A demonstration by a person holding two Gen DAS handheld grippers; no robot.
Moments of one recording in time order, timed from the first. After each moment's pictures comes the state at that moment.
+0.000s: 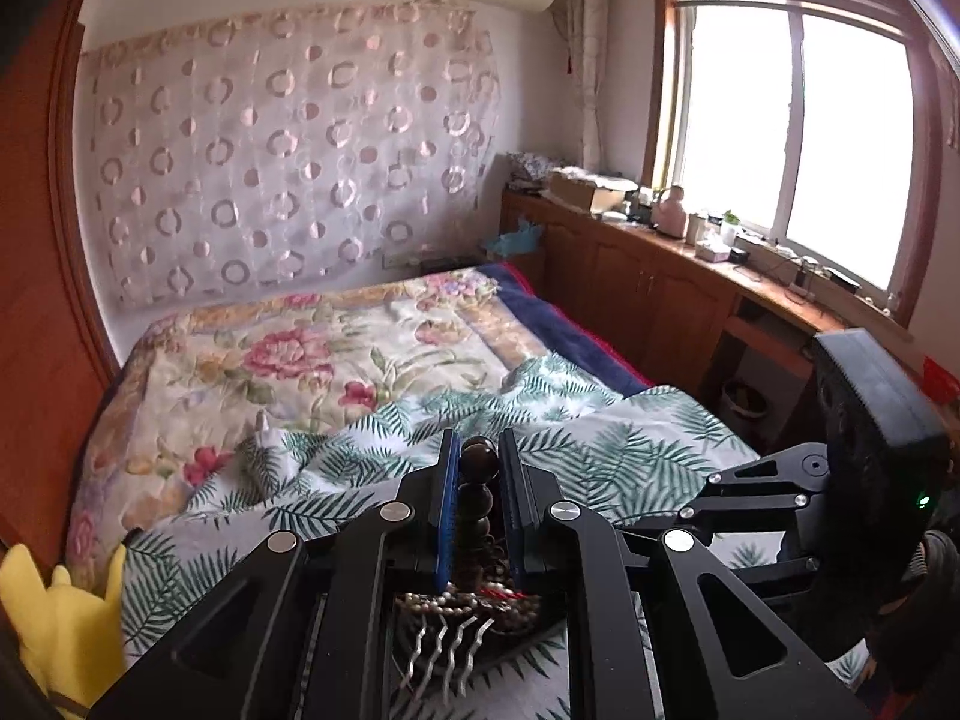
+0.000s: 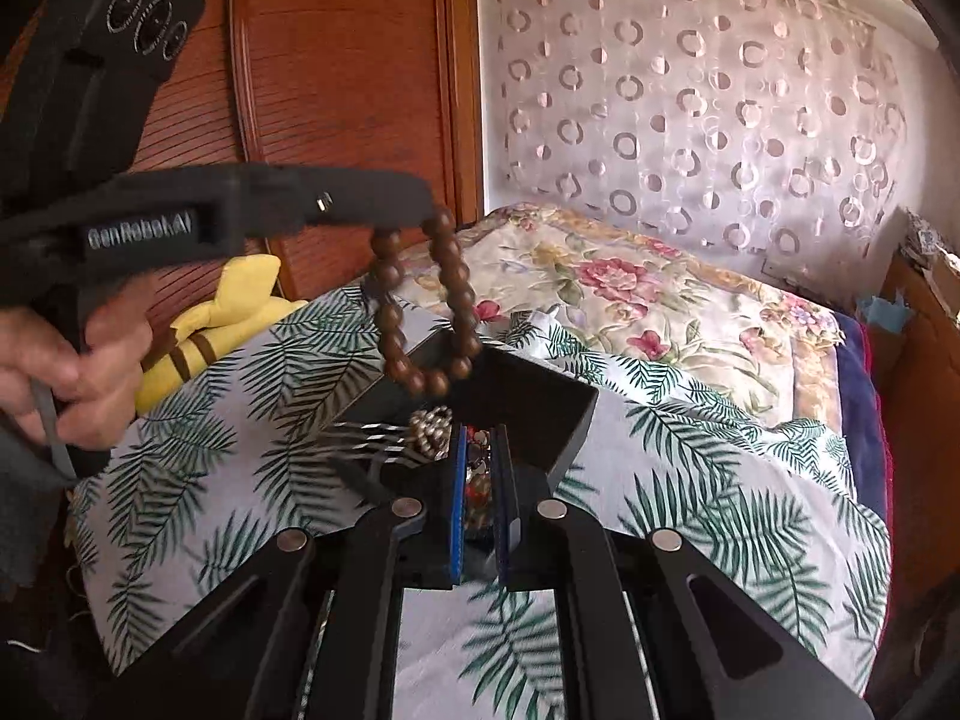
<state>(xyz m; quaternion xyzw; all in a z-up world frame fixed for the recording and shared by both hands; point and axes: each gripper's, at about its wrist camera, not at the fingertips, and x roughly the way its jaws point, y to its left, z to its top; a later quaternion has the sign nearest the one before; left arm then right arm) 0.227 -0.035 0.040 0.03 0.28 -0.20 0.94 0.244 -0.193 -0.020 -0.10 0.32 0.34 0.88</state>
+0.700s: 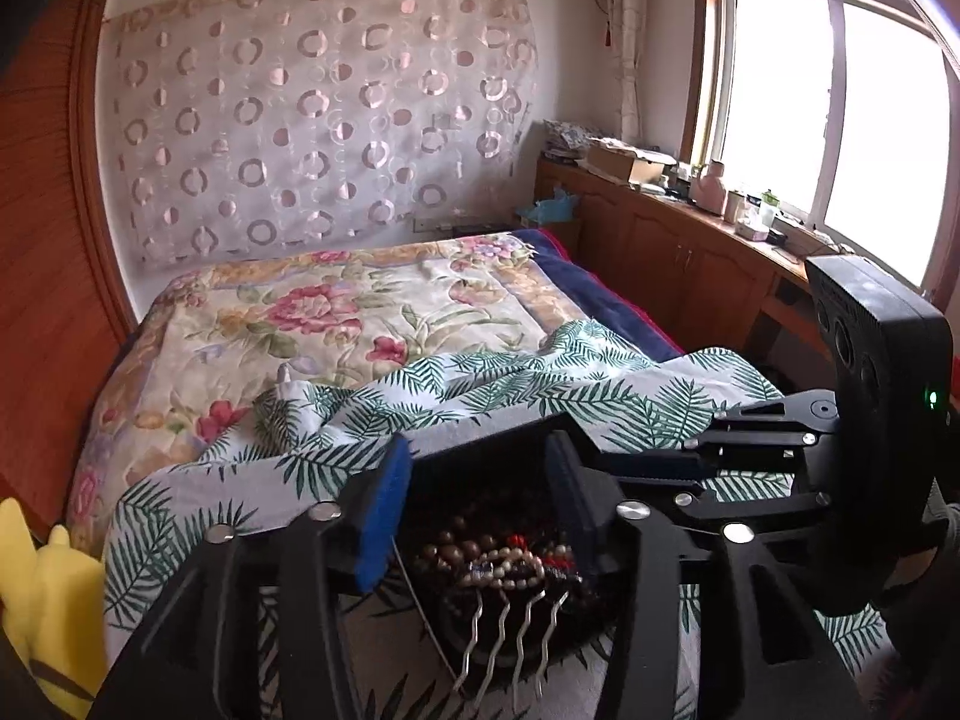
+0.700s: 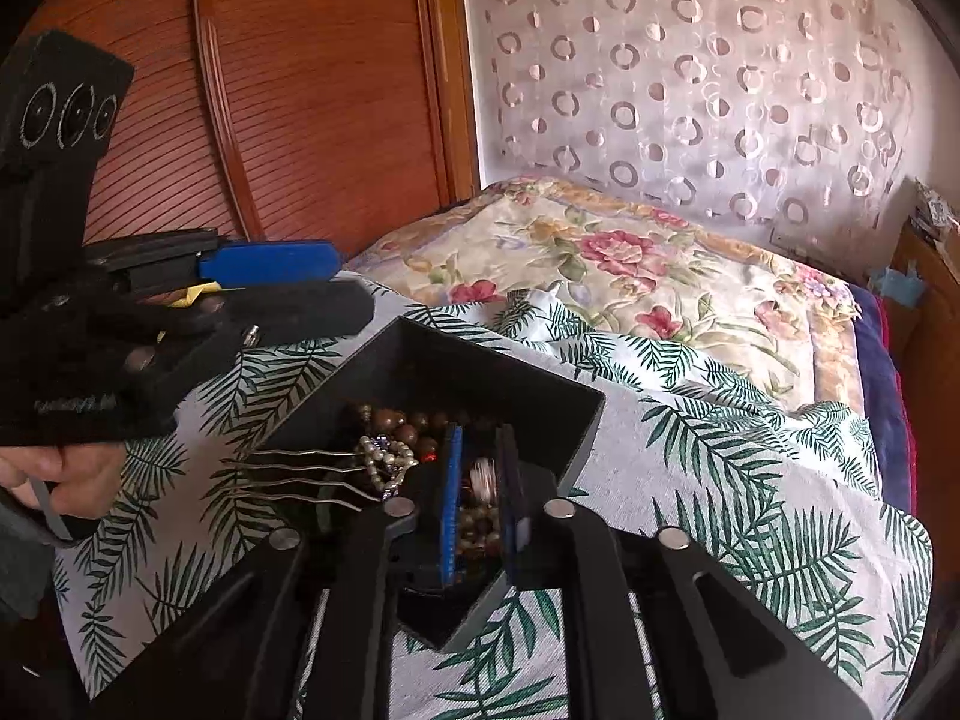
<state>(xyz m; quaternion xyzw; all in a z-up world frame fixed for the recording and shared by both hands) 0.239 -0.014 -0.005 0.02 0.31 -0.17 0.93 0.289 -0.173 -0.053 -0.09 0.35 0.33 0.87</state>
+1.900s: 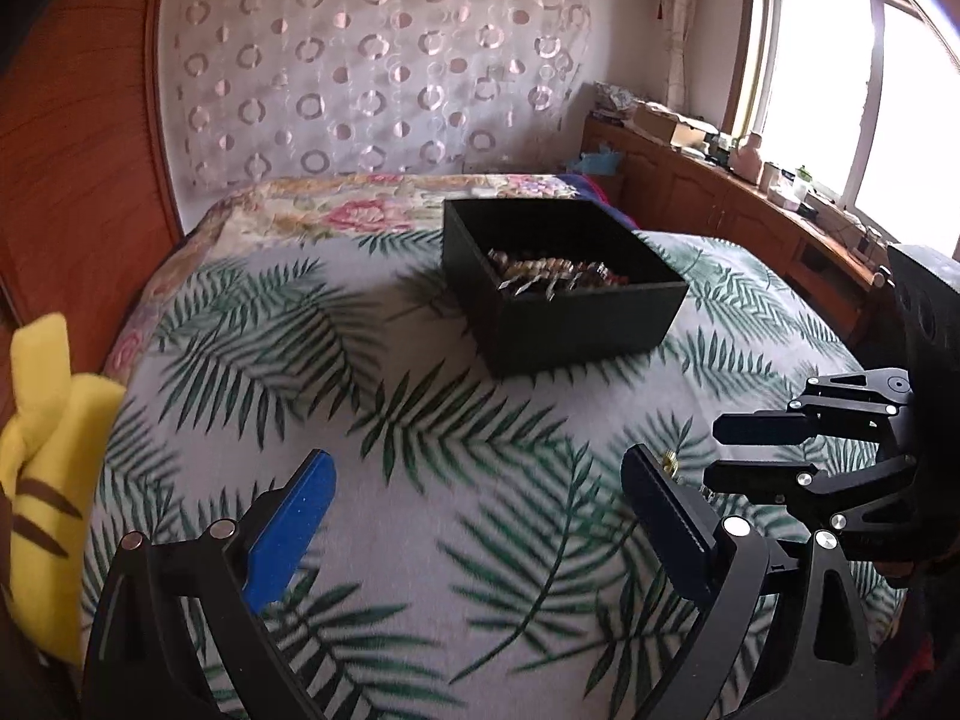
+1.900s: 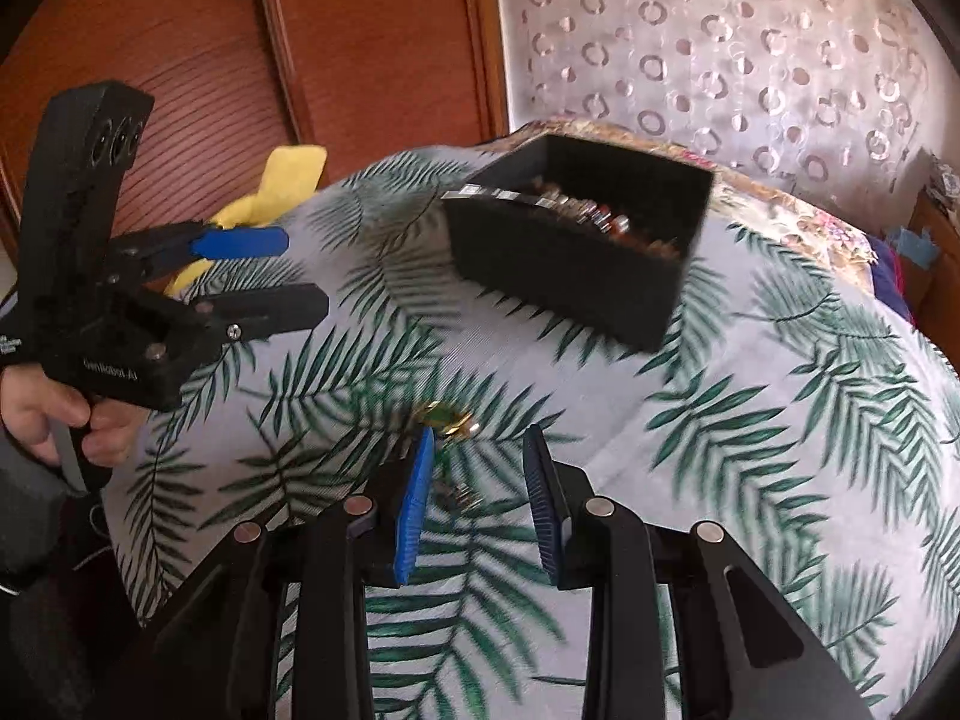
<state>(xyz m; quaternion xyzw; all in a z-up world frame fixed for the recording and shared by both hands) 0.102 0.032 -0.077 -0.01 0.37 -0.11 0.92 0.145 -0.170 -0.103 -0.11 0.40 0.35 0.84</state>
